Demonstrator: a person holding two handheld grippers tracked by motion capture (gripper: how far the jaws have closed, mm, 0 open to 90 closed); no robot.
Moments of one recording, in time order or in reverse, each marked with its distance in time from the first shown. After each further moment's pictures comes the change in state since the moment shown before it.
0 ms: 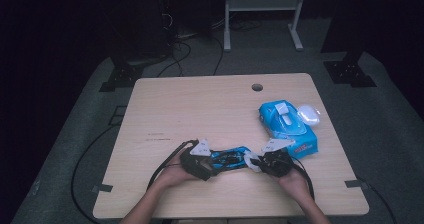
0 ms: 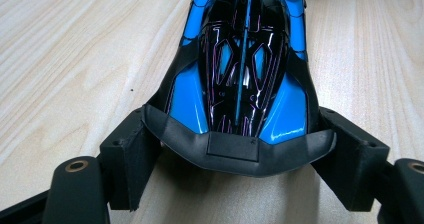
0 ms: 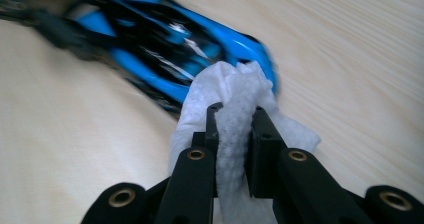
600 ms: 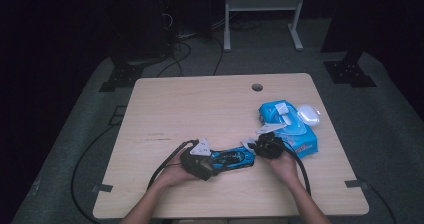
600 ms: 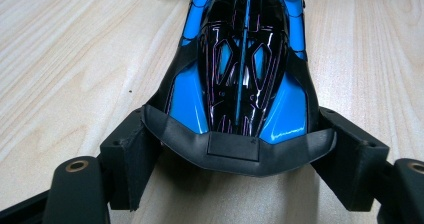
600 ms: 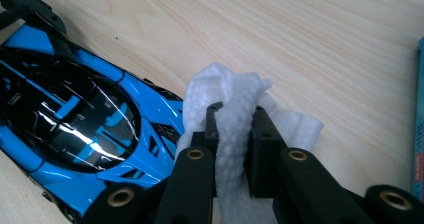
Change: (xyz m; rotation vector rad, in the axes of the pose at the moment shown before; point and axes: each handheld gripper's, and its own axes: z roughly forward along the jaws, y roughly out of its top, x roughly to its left) left arm 0.001 0.000 0.001 -0.002 -0.005 -0.005; right arm -0.033 0.028 0.036 0.024 -0.078 0.087
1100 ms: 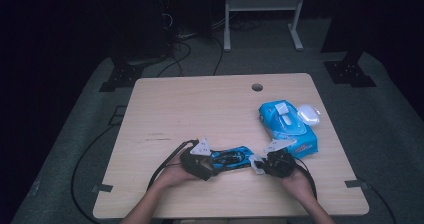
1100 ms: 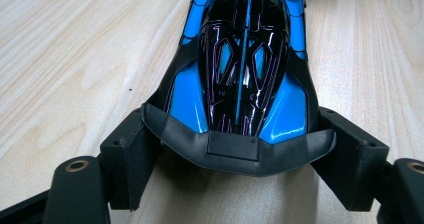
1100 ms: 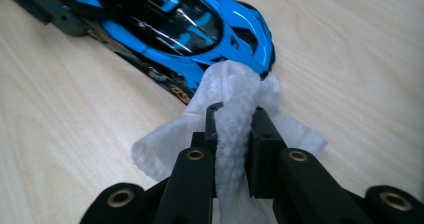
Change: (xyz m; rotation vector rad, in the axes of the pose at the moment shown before) left arm 0.000 0.000 0.000 0.006 0.001 -0.005; right arm 0.024 -0.037 -0.040 0.046 0.063 -0.072
